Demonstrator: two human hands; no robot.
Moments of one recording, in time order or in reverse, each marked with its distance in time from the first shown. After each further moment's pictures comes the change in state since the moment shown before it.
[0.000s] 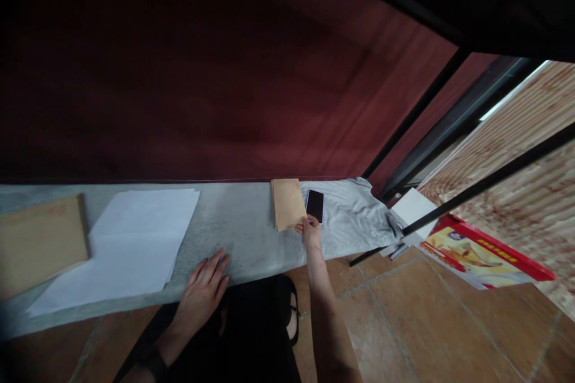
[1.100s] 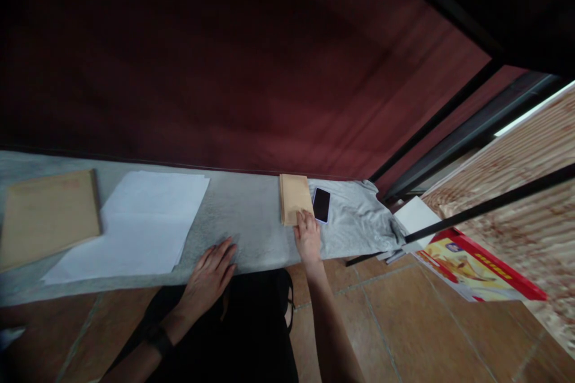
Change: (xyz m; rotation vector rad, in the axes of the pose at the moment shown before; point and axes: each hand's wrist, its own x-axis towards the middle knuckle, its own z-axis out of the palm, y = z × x) left_hand 0.001 0.003 -0.005 -0.146 -0.038 -0.084; right_hand -0.037 0.008 -0.017 -1.268 -0.283 -0.919
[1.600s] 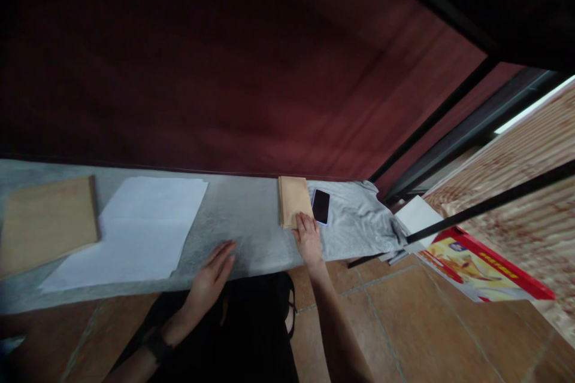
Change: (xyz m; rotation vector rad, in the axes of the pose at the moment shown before) left_hand 0.023 0.012 -0.002 -0.582 0.023 -0.384; right_hand 0.003 0.018 0.011 -0.072 -0.057 -0.111
